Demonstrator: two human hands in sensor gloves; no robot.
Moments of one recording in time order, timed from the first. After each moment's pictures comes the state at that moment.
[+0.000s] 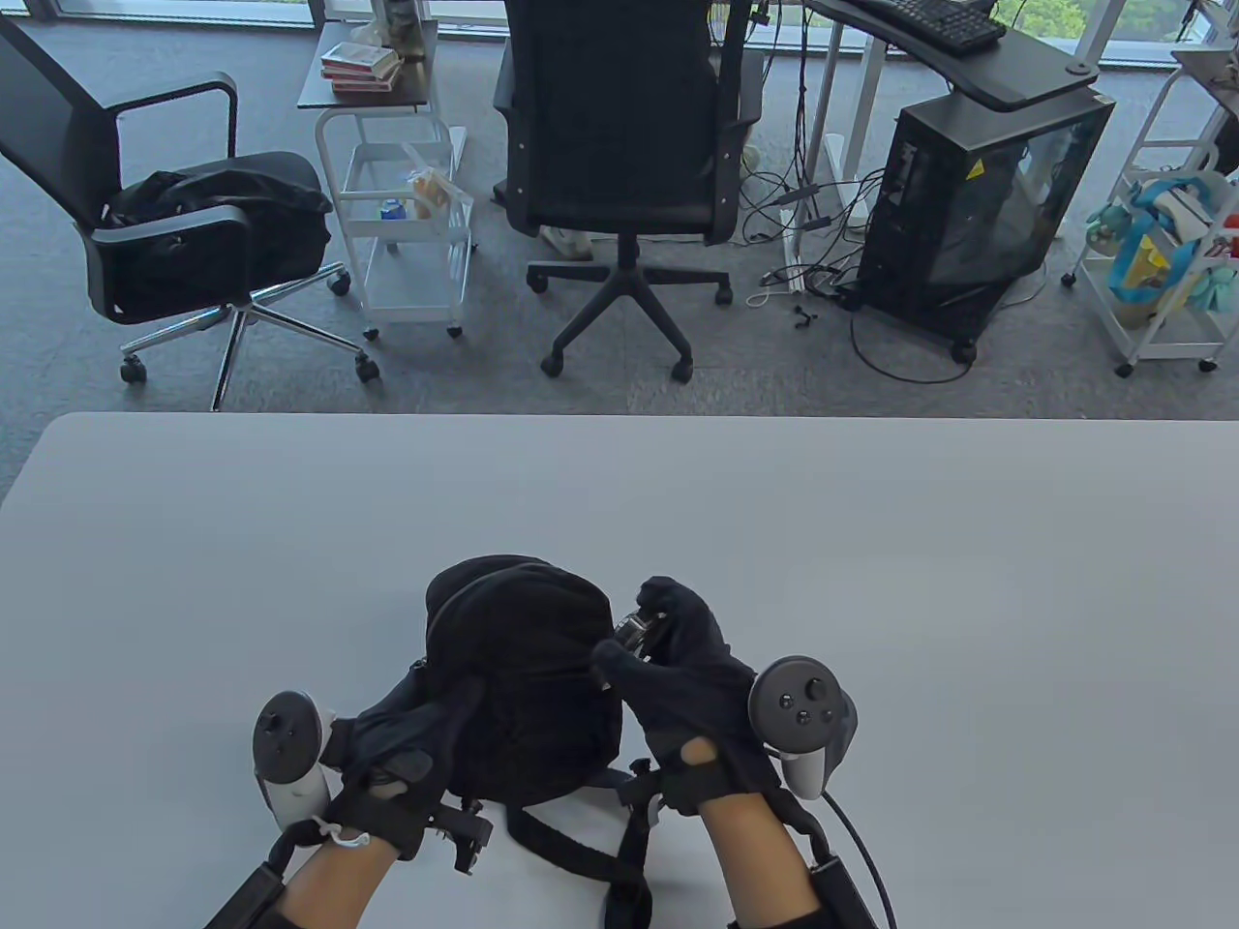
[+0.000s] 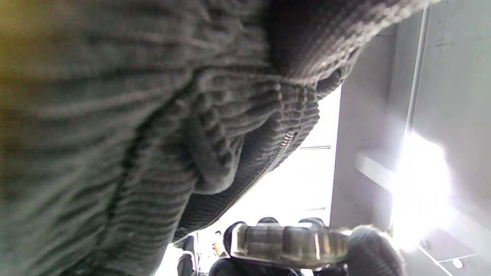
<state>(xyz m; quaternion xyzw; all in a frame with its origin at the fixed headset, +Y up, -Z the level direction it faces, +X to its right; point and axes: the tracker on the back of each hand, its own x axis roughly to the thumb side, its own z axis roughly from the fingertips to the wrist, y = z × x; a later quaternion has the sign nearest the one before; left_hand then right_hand) -0.239 -0.722 -0.303 0.04 -0.09 0.69 0.72 0.069 -0.672 -0.313 0.13 -0.14 0.78 0.59</state>
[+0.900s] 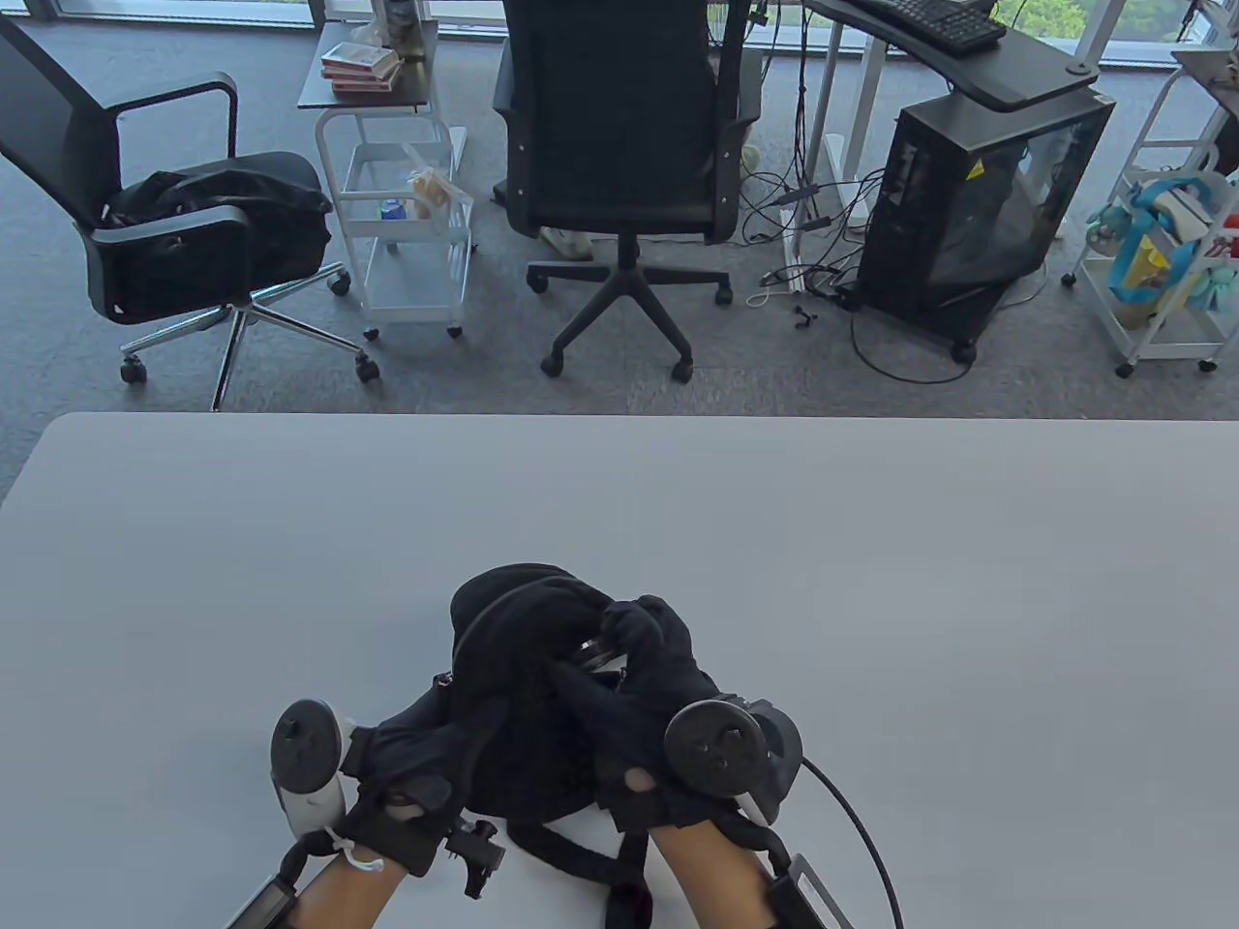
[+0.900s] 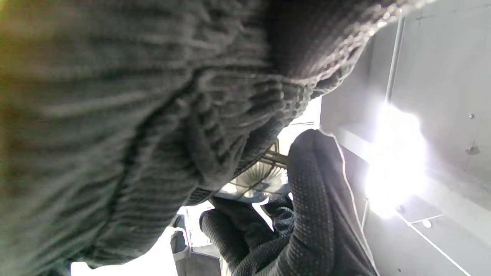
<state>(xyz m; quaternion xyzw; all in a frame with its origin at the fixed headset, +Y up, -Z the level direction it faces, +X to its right) -0.223 -0.719 -0.294 0.03 -0.15 0.68 0.71 0.041 -0.661 -0.294 0.15 -0.25 0.87 0.40</state>
